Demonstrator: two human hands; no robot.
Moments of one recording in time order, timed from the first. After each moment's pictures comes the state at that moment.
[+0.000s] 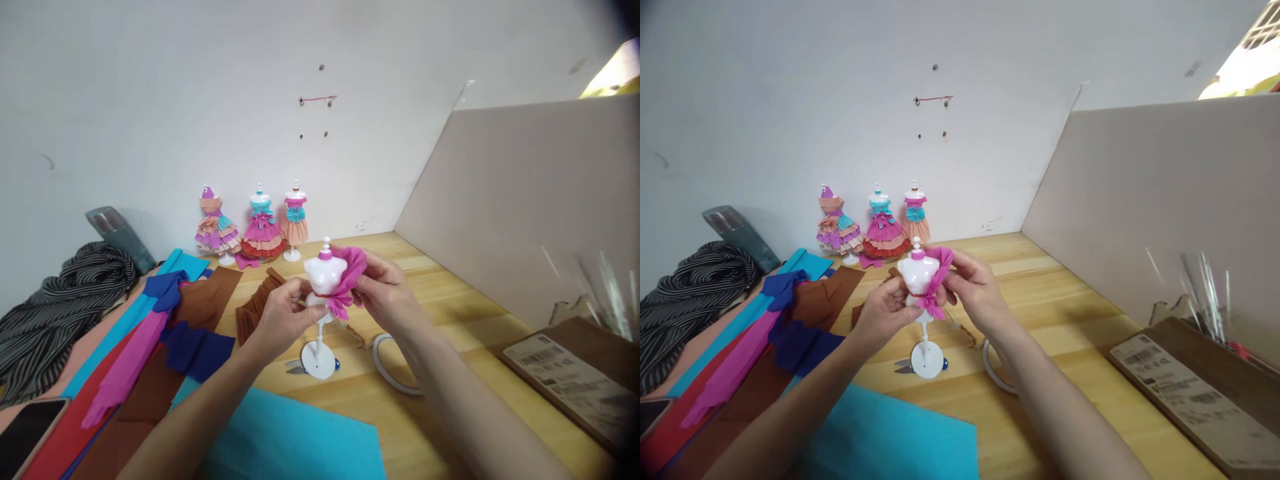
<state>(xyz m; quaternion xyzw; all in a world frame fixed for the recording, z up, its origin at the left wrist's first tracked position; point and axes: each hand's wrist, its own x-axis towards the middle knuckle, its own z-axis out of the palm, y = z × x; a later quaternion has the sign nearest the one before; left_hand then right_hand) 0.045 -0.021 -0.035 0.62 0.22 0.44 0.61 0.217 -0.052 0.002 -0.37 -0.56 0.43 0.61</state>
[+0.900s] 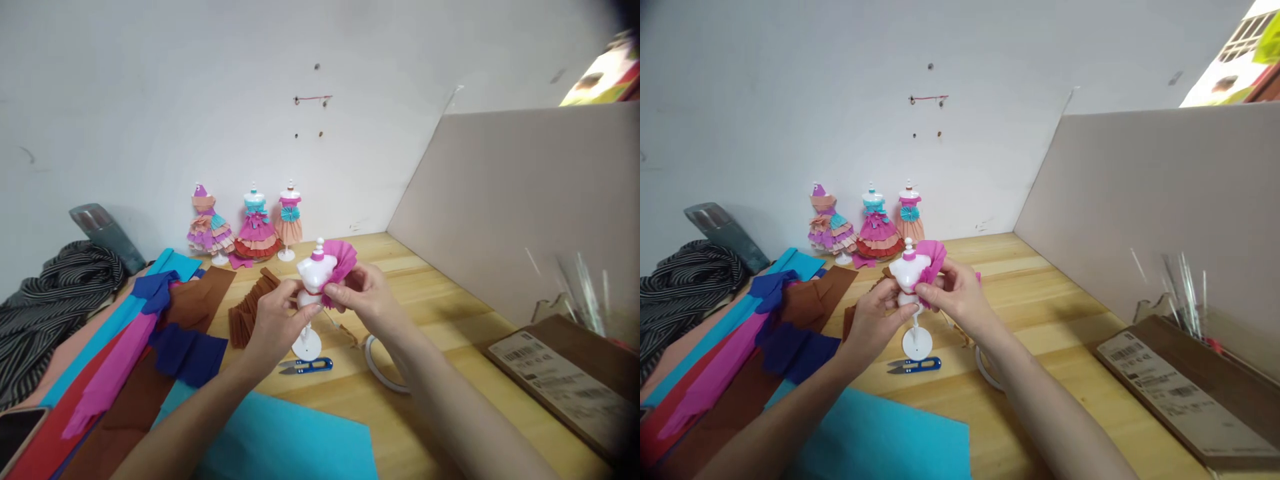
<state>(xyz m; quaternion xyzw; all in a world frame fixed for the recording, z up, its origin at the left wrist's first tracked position) 0.047 -0.026 -0.042 0.69 0.32 0.47 0.44 0.205 -0.056 0.009 -0.37 -0.57 0.45 0.59</state>
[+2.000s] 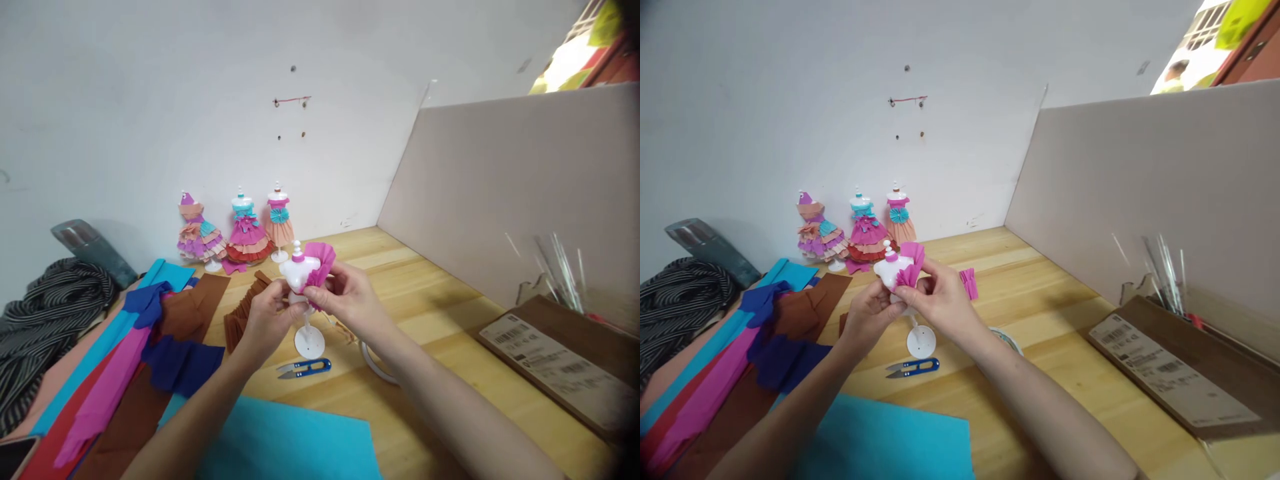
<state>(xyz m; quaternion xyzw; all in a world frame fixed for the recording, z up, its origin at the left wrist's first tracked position) 0.047 -0.011 -0.046 0.66 0.24 0.46 0.54 0.195 -0.062 0.006 -0.45 -0.58 0.36 0.58</state>
